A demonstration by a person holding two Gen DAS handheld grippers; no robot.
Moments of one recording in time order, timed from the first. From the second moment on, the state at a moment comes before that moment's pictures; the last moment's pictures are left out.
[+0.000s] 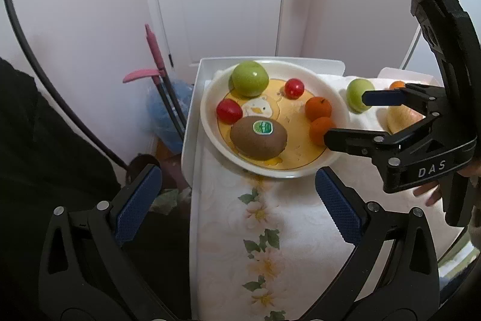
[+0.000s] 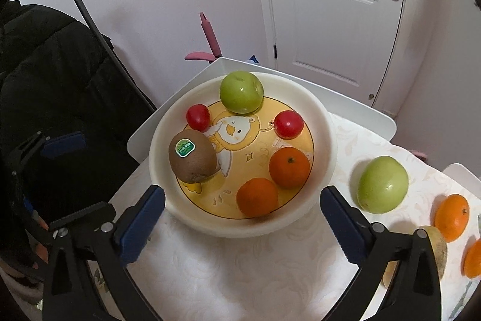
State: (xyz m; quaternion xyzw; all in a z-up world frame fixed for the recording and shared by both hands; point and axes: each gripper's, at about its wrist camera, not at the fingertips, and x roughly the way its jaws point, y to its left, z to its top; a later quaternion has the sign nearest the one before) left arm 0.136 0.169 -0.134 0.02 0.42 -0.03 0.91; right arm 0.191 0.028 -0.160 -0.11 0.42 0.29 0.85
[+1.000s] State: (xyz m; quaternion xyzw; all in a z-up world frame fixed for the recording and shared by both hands) left arm 0.127 0.033 -0.040 0.03 0.35 -0.06 0.93; right arm 0.136 -0.144 -0.049 -0.07 0.36 0.18 0.91
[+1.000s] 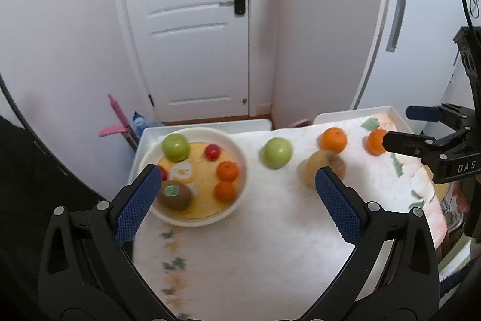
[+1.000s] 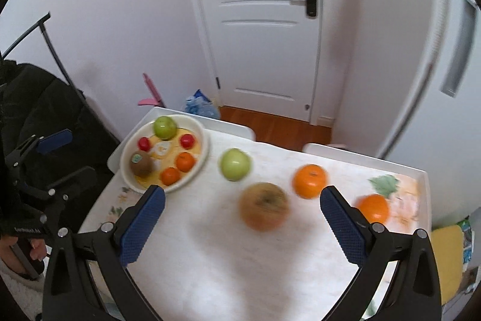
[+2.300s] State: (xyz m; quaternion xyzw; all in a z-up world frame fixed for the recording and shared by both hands) left arm 0.209 -0.136 -0.200 0.03 0.43 0.01 0.90; right arm 0.220 -0.318 -0.169 -0.08 0.41 0.17 0.89
